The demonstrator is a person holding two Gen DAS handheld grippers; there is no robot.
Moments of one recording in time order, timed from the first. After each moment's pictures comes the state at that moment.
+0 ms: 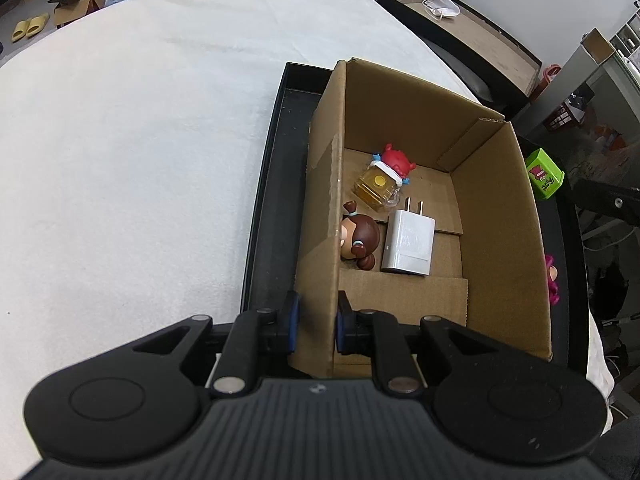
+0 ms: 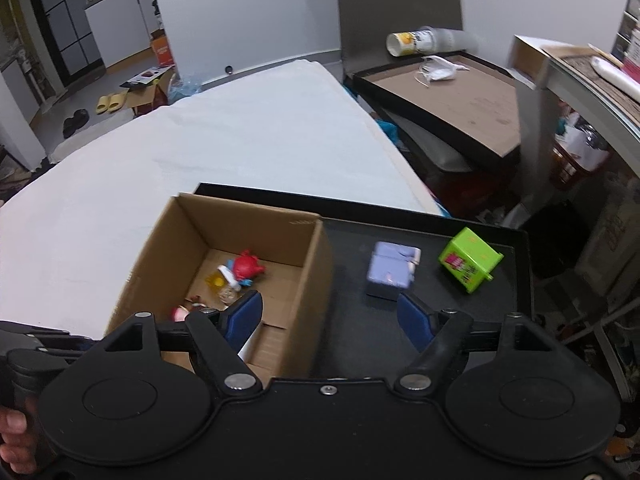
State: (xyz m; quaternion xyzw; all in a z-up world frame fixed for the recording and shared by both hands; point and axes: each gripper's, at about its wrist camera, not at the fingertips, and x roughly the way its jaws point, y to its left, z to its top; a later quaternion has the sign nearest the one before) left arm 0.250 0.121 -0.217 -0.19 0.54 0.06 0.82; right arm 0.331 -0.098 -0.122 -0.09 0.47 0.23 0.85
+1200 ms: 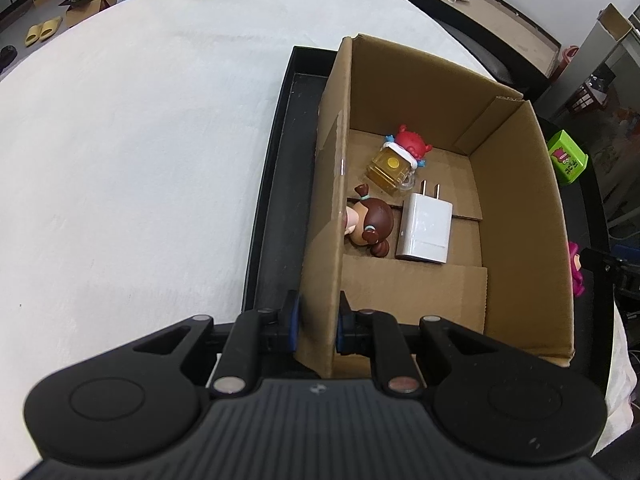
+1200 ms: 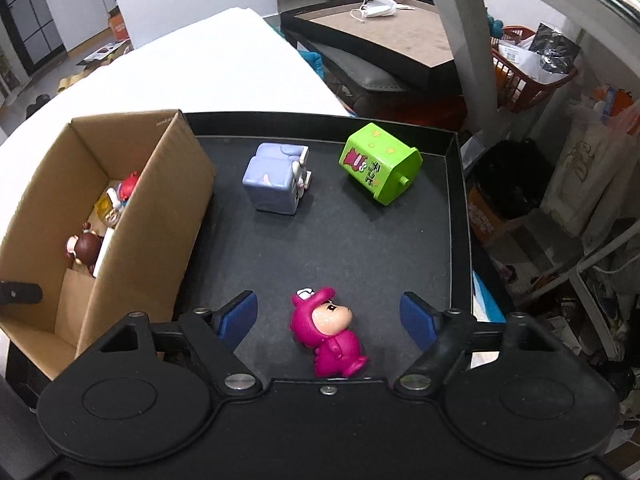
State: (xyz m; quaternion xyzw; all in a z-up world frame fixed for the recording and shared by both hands) left arm 0.255 0.108 -0.226 -0.16 0.56 0.09 0.81; right arm 0.337 -0.176 -0.195 -0.11 0.50 0.19 0.84
